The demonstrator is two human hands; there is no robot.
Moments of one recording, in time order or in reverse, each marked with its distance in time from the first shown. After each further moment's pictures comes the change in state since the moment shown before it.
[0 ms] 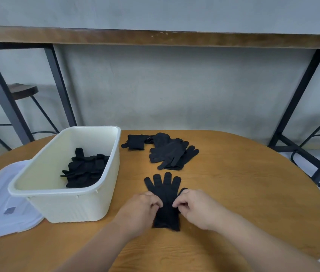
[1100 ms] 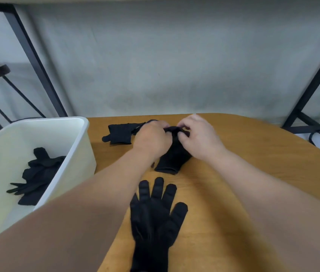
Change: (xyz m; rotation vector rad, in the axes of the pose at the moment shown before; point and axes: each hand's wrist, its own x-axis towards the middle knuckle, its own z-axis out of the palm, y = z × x) left_hand 0.216 0.040 -0.037 -0.092 0.223 -0.235; right_hand 0.162 0.070 -0.087 0.095 0.538 -0.035
